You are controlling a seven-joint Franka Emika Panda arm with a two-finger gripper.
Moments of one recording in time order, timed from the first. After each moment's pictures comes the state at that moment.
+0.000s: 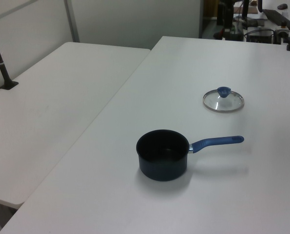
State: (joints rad) arm -0.04 -0.01 -0.04 -1.66 -0.06 1.65 -0.31
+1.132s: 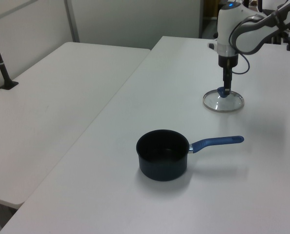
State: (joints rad) arm -0.09 0.11 -0.04 -2.15 -0.11 2.23 -0.28
